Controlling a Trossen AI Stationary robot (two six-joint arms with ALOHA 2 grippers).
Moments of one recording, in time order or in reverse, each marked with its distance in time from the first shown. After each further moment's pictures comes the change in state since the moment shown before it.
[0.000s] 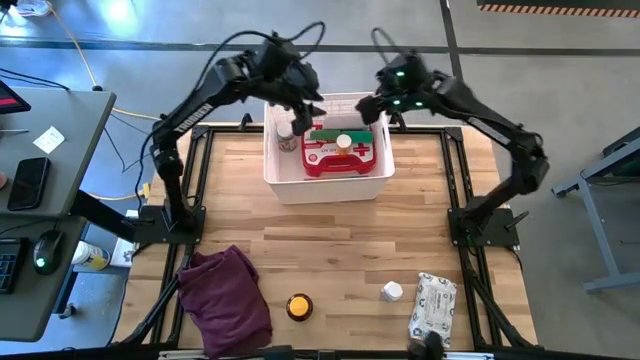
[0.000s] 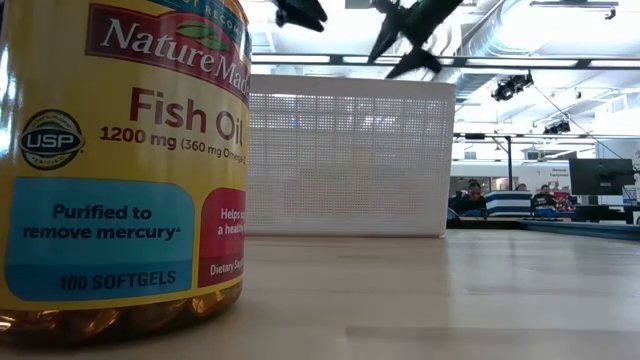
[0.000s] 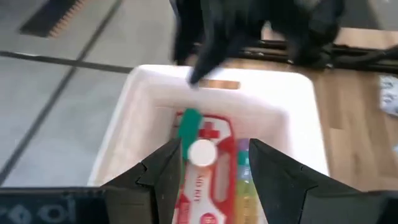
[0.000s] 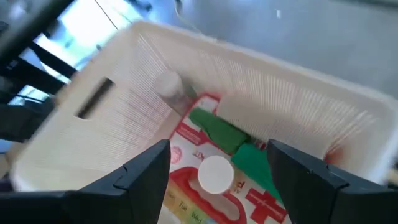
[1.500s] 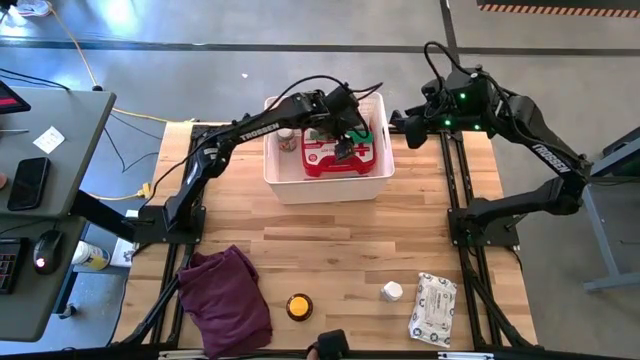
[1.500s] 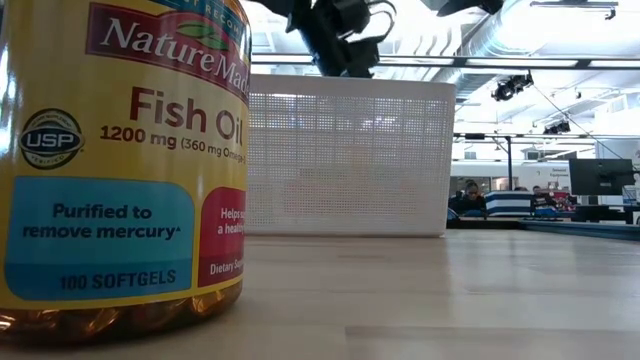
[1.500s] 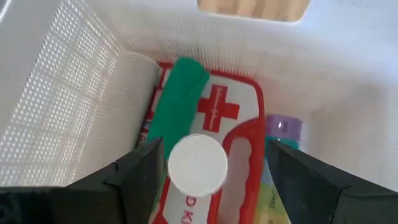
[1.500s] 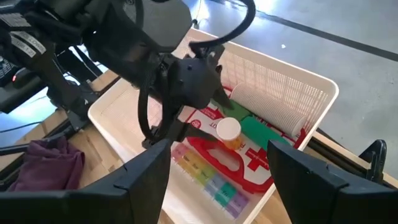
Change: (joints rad) left arm -0.113 0.377 0.002 0.109 -0.231 -0.103; right arm 0.162 -0.349 0.001 -0.250 0.130 -0.023
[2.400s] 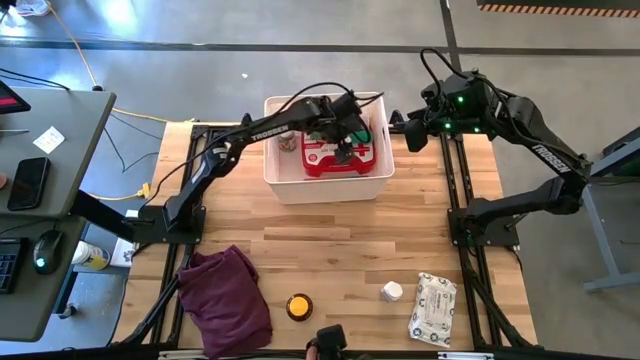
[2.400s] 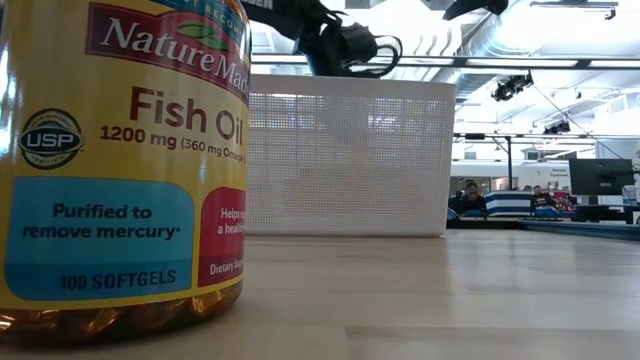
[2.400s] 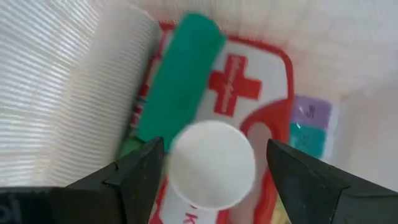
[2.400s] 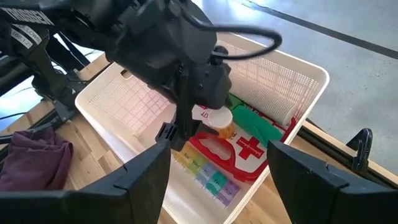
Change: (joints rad) left arm 0.013 0.081 -0.003 -0.016 -0.010 -0.023; right arm 0.021 0.000 0.000 -0.051 0.039 0.001
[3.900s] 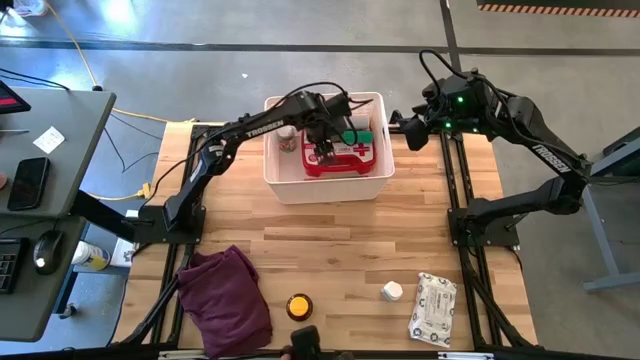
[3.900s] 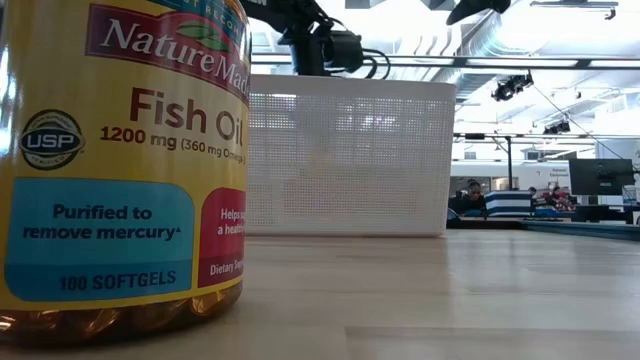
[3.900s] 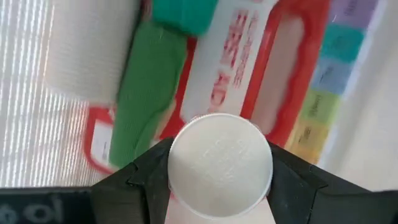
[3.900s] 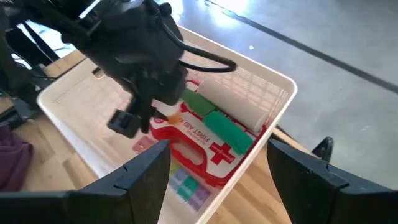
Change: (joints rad) left arm 0.024 -0.030 0.000 -0.288 -0.049 0.020; right arm -0.002 0.000 0.000 -0.012 0.098 -0.080
